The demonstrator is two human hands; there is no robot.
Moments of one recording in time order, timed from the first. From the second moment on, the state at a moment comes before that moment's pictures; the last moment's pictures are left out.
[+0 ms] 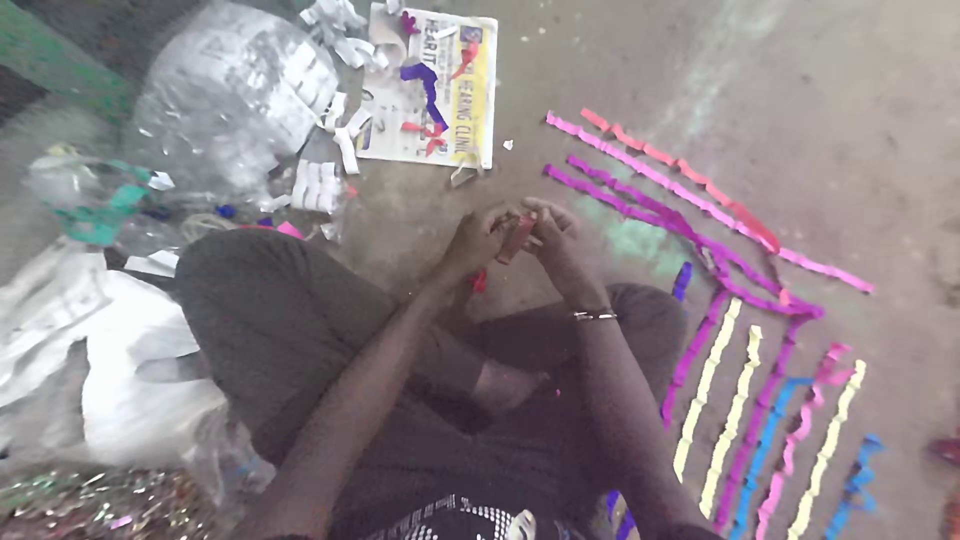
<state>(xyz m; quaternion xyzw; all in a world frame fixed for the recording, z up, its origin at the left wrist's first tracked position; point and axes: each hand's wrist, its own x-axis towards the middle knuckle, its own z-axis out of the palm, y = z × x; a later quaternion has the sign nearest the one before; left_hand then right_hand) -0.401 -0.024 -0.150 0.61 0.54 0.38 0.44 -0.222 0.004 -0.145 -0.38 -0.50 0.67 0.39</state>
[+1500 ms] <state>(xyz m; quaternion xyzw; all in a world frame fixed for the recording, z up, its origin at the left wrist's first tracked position) -0.398 -0.024 -0.150 0.61 0.59 0.32 0.42 -0.224 -0.012 -0.139 -0.41 -0.70 0.39 0.43</state>
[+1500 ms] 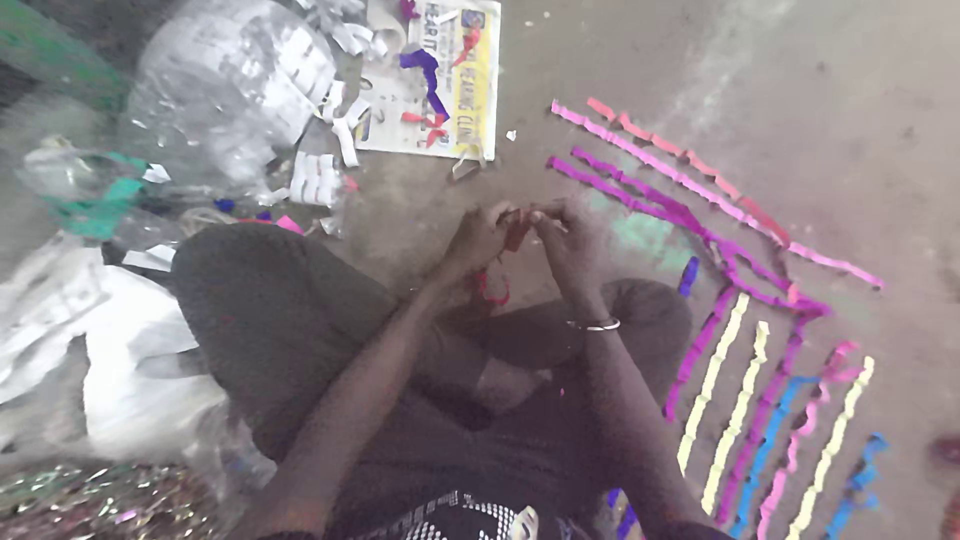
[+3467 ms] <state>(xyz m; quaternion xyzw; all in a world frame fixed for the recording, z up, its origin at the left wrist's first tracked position) -0.390 -0.039 -0.121 0.68 0.53 0.24 0.45 -0.200 -0.014 -0.113 -0.50 -0.62 0.47 0.38</state>
